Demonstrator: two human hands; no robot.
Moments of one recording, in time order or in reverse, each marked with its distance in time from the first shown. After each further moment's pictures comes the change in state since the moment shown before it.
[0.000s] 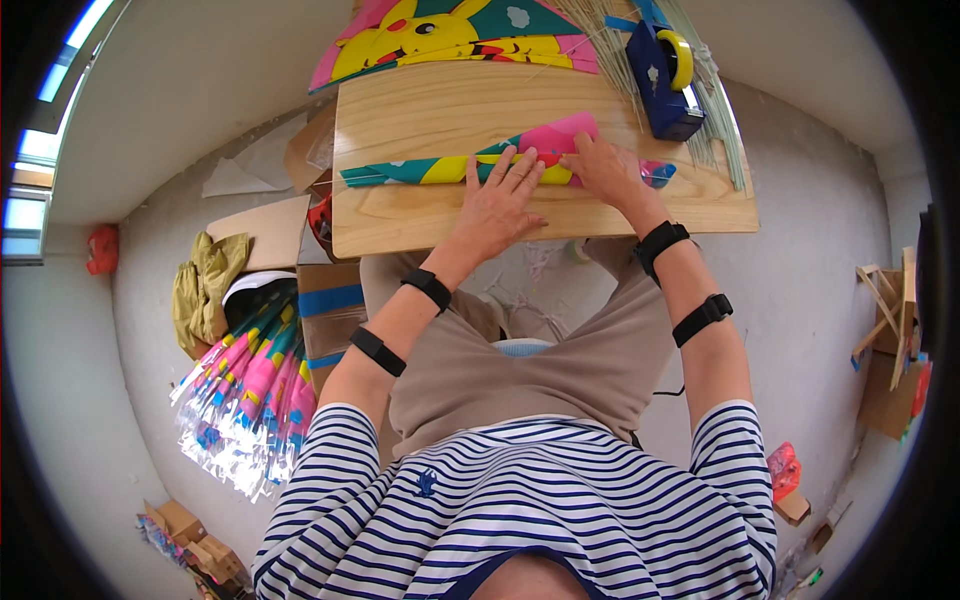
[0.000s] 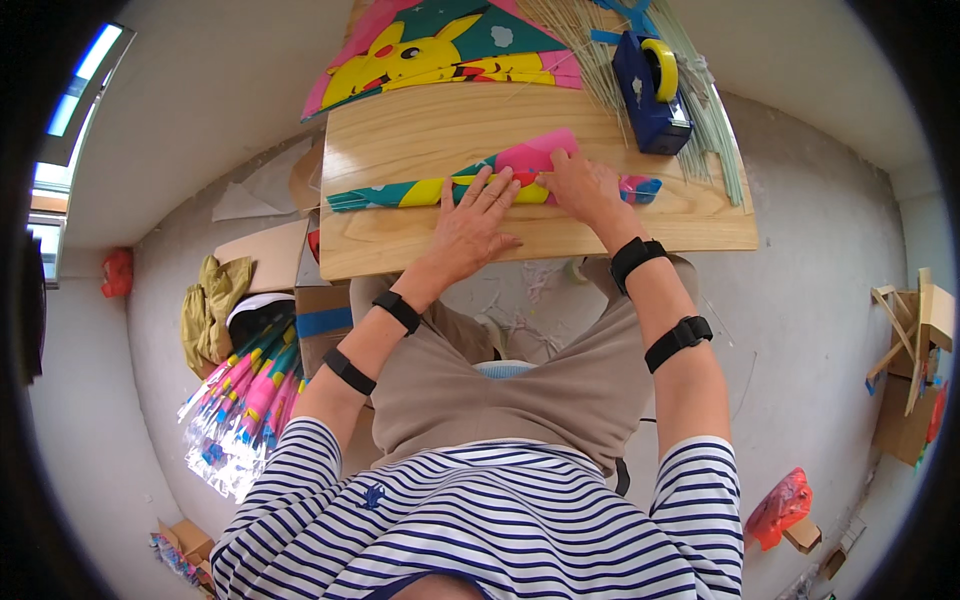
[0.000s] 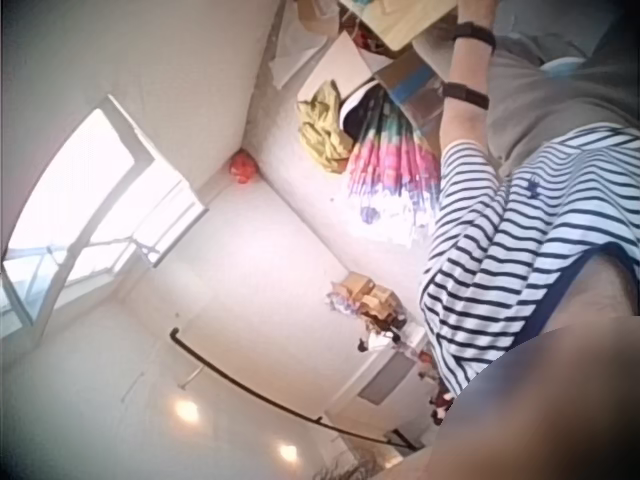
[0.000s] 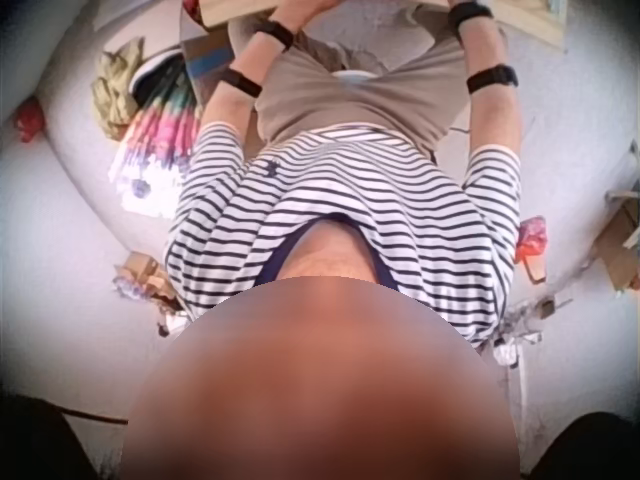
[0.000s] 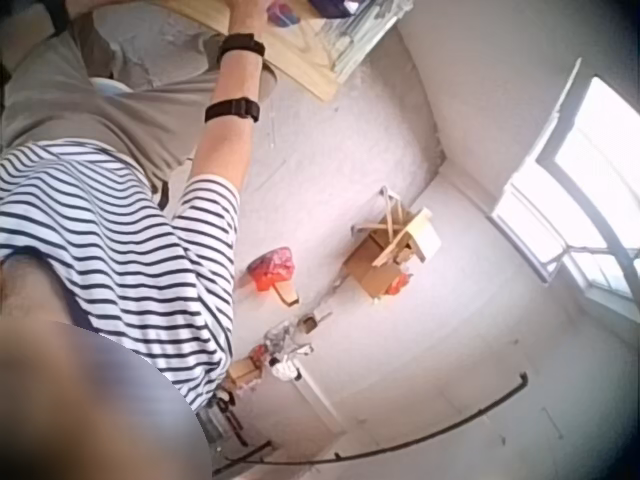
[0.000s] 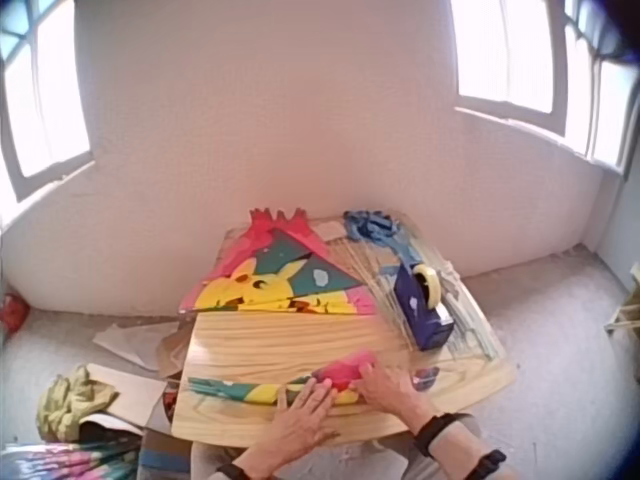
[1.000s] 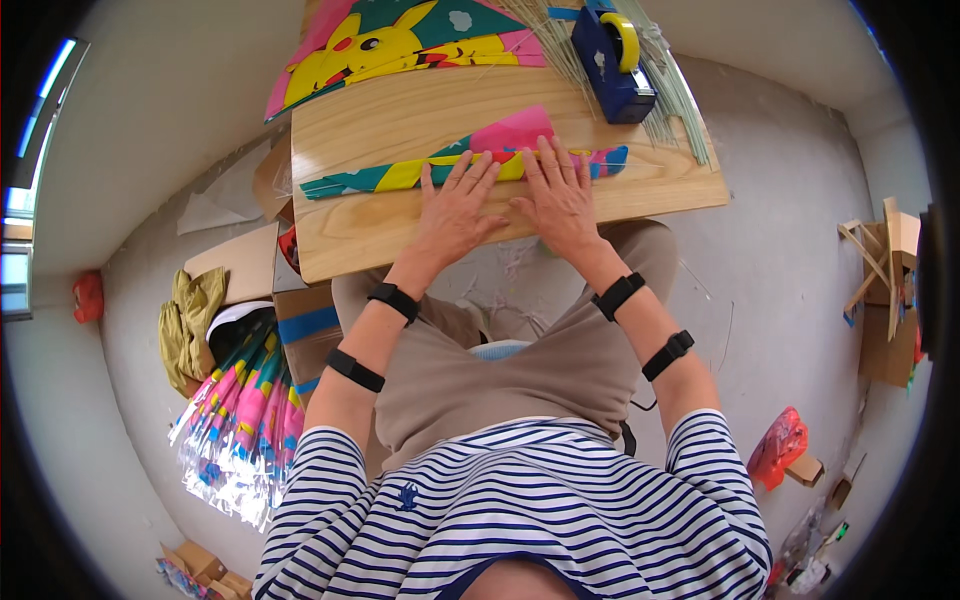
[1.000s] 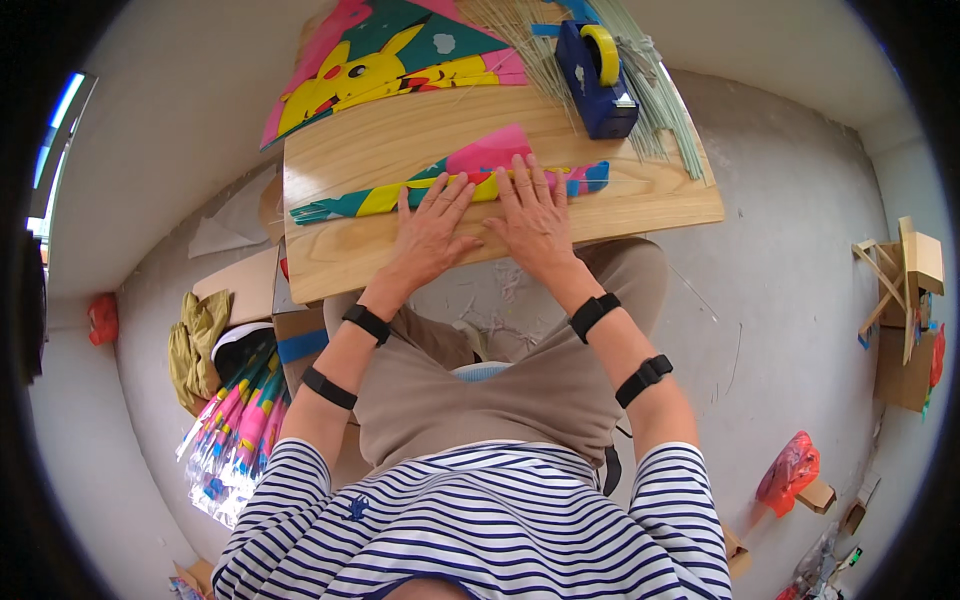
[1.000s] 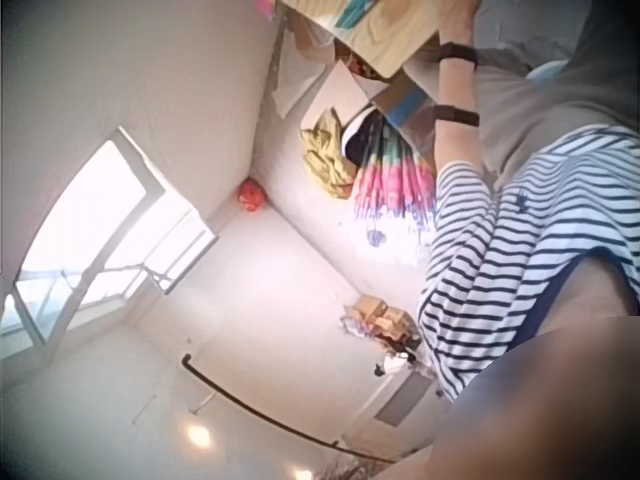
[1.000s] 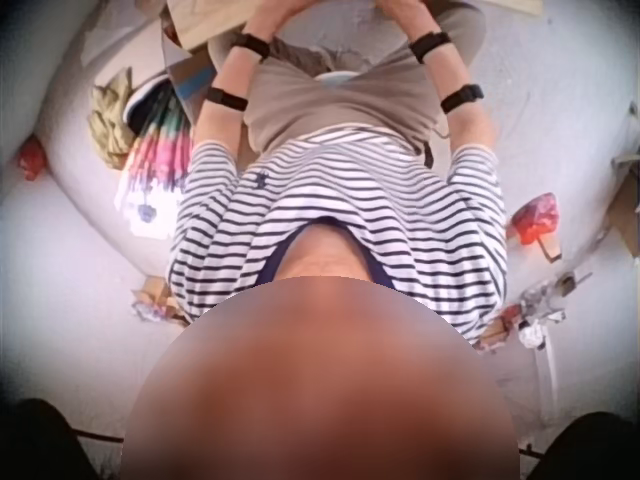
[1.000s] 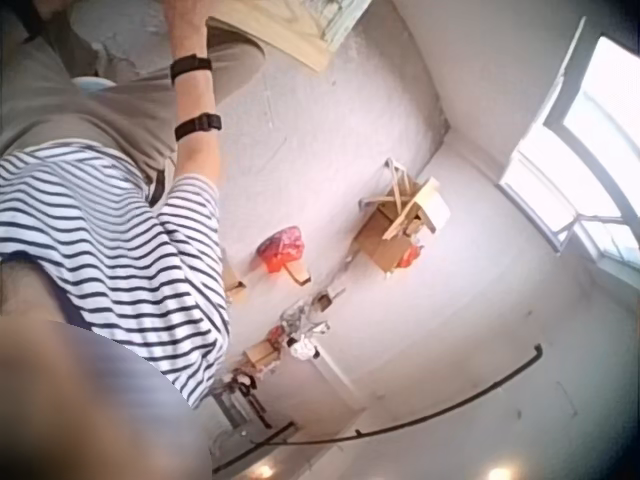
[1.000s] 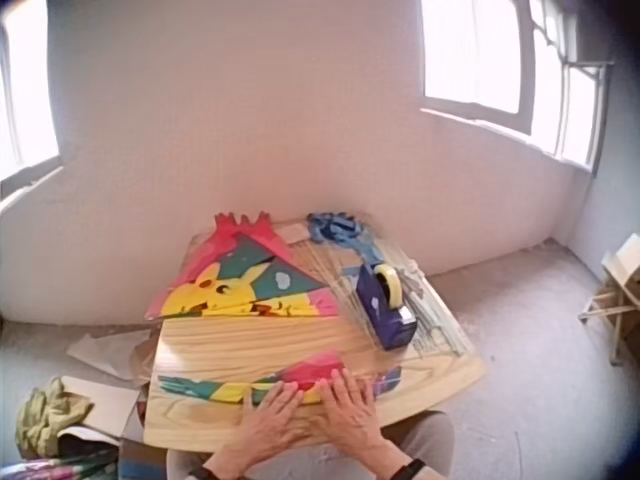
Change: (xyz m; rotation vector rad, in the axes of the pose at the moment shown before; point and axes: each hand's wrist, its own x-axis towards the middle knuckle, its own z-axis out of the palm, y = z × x) left_hand 0.003 -0.002 0.001 -0.003 -0.002 0.013; right_hand -0.067 -0.043 0.021 0.099 0.487 0.029
